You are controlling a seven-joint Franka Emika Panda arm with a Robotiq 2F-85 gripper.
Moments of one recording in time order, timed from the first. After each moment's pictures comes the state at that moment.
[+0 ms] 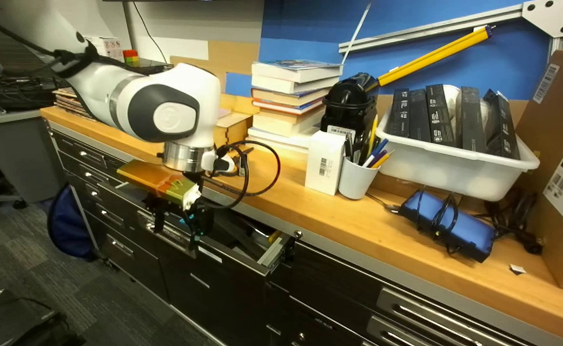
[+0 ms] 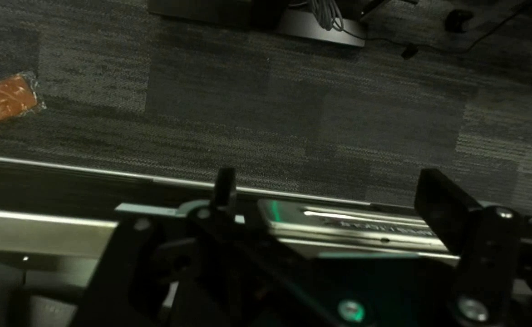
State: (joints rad) arm 0.00 0.08 -0.01 -2.42 0.04 2.22 -0.22
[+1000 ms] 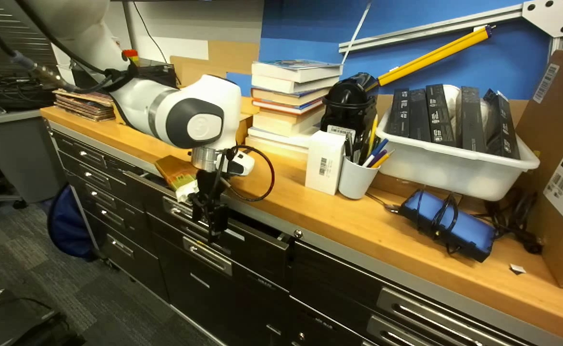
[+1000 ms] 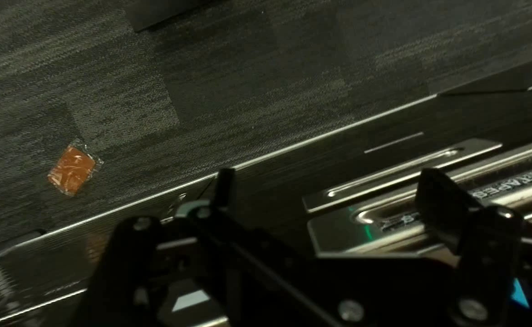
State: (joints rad) arm 0.00 0.25 -0.02 -2.25 0.03 2.30 0.30
